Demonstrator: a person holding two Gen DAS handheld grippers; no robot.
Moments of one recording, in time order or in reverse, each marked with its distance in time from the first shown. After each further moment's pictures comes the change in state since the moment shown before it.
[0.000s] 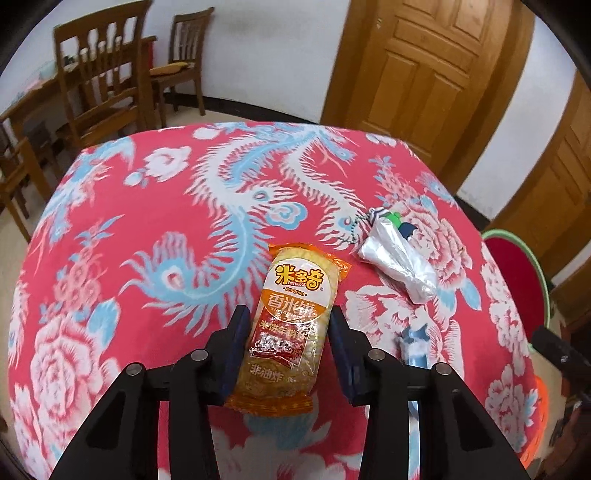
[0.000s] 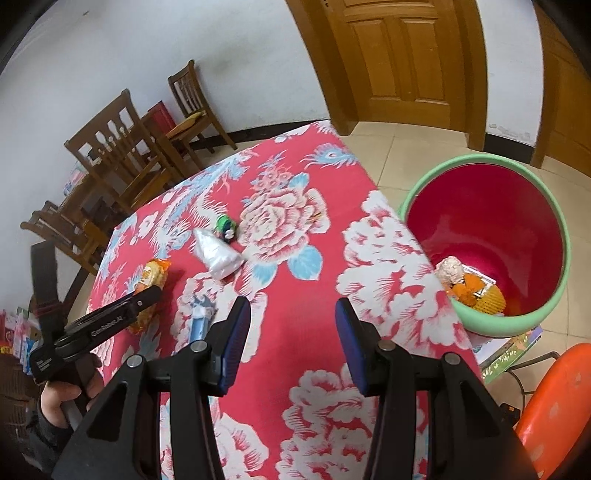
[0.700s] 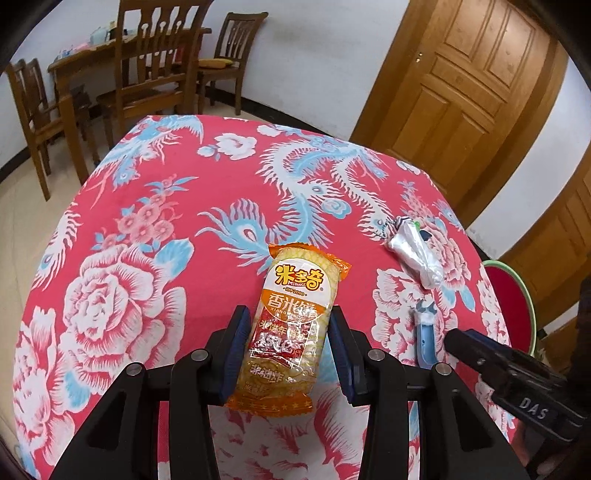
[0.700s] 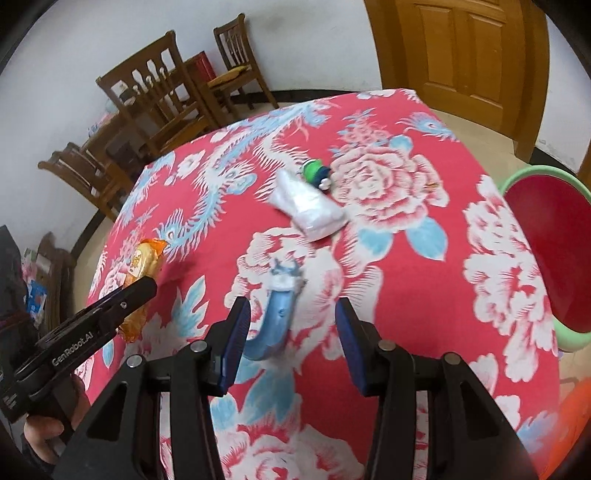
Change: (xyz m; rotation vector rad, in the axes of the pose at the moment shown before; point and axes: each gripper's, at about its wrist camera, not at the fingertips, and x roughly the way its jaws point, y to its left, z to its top) left arm -0.040 0.040 -0.035 -0.166 -0.052 0.007; right arm 0.055 0.079 -0.016 -0.164 0.141 0.067
